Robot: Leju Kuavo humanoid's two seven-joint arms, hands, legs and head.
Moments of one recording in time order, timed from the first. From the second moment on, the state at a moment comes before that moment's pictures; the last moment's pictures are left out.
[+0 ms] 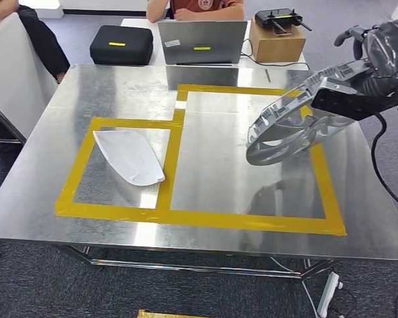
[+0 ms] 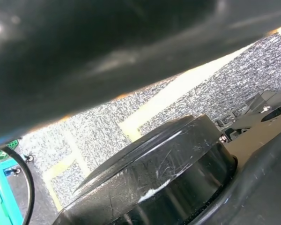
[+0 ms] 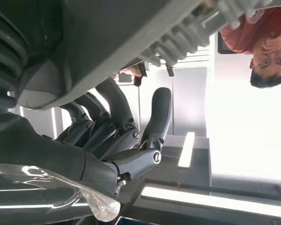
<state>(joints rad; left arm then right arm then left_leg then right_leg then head) -0.08 -0.05 -0.68 -0.18 0.15 0.15 -0.04 -0.86 -0.65 0.38 -1.57 0.77 0.07 -0.02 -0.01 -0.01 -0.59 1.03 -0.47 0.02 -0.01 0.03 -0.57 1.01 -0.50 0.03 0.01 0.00</state>
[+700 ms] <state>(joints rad) -0.08 -0.05 -0.68 -0.18 0.15 0.15 -0.04 -0.90 -0.61 0.42 -1.61 0.77 0.09 -0.02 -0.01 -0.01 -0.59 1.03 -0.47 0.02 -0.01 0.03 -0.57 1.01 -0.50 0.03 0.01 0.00</state>
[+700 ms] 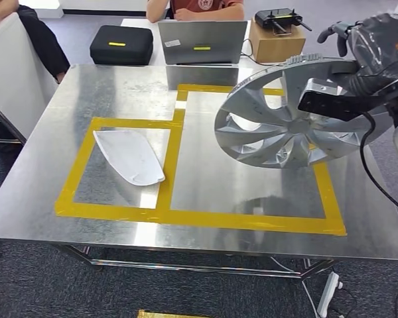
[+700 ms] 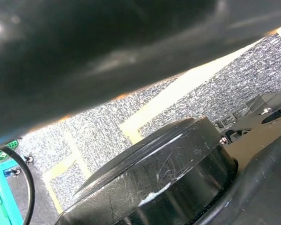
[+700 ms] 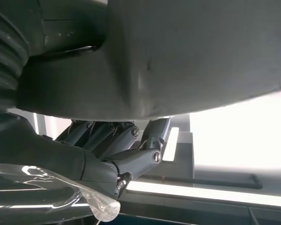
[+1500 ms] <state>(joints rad) -0.08 -0.05 -0.68 -0.18 0.15 0.14 -0.04 -0.91 -0.60 0.51 -1.64 0.73 0.12 -0.01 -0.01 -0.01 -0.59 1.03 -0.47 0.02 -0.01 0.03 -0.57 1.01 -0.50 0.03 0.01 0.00</state>
